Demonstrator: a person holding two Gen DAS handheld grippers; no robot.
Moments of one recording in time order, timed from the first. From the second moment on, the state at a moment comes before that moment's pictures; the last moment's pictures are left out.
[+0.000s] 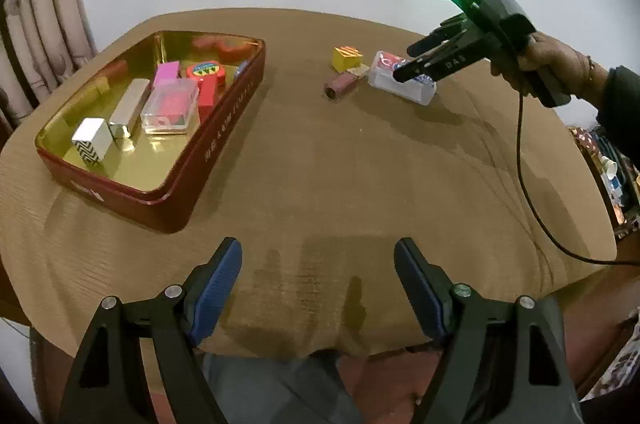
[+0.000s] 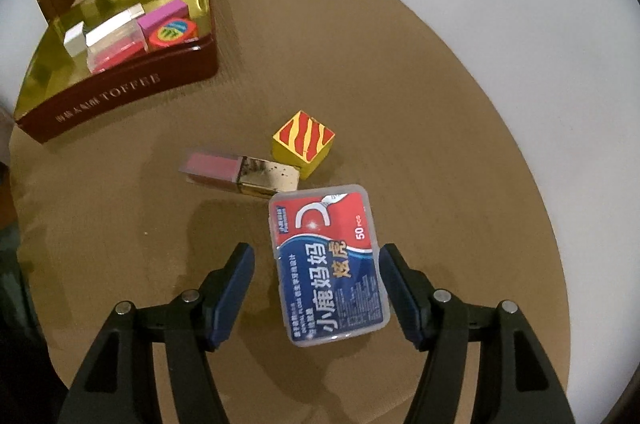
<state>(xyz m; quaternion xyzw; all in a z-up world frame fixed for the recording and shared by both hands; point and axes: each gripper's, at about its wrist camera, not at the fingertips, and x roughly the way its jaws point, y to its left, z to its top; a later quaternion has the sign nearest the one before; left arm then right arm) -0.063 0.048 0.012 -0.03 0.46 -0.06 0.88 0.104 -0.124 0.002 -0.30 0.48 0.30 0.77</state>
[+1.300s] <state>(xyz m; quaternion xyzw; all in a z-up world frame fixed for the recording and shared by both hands) -0.128 0.111 0.027 -0.10 0.45 0.03 0.89 0.036 0.061 0.078 -0.16 0.46 0.50 0.71</state>
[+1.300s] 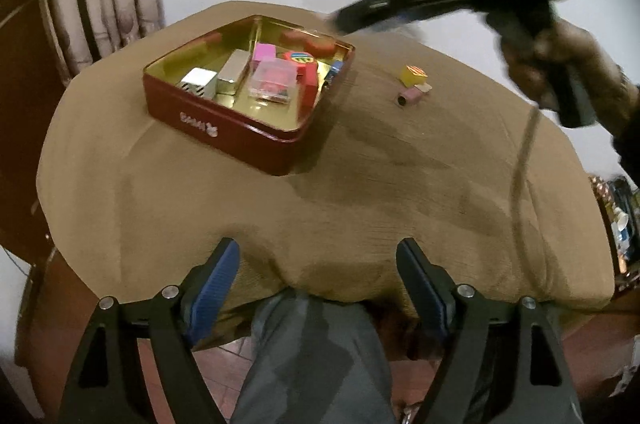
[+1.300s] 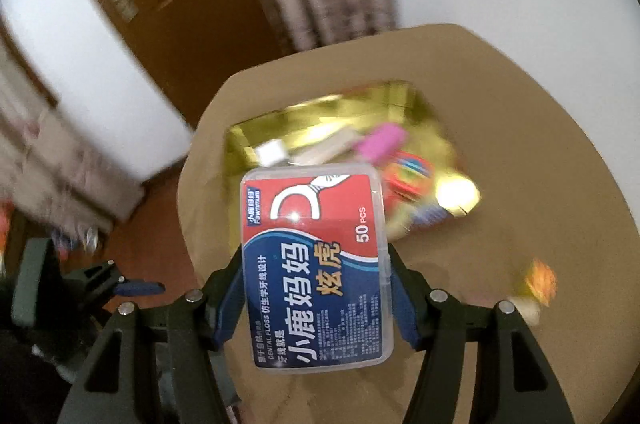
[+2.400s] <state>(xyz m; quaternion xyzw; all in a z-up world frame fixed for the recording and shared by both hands) -0.126 0.124 -0.003 -0.12 0.48 0.02 0.87 0.021 0.159 -0.027 -0.28 0.47 0.45 0.71</state>
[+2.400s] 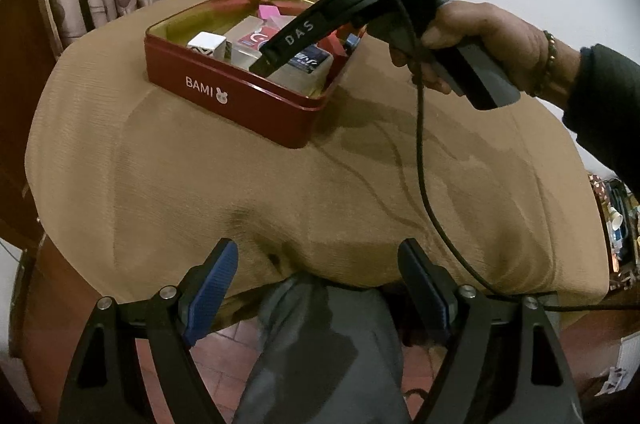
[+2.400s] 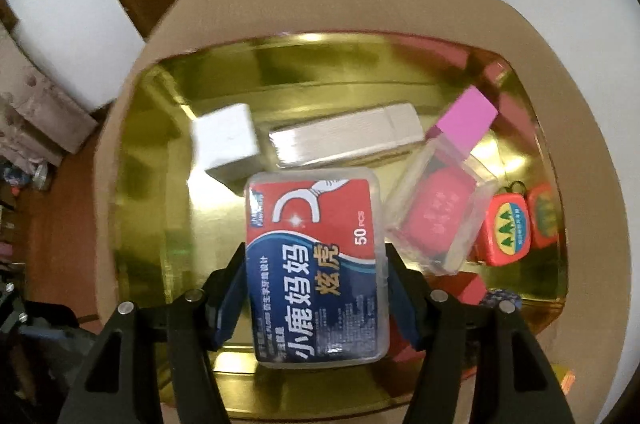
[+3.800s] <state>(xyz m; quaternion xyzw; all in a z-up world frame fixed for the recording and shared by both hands) 0.125 -0.012 0.007 0.08 0.45 -0.15 0.87 -0.071 -0.318 -0.041 0.03 0.35 0.04 0.93</state>
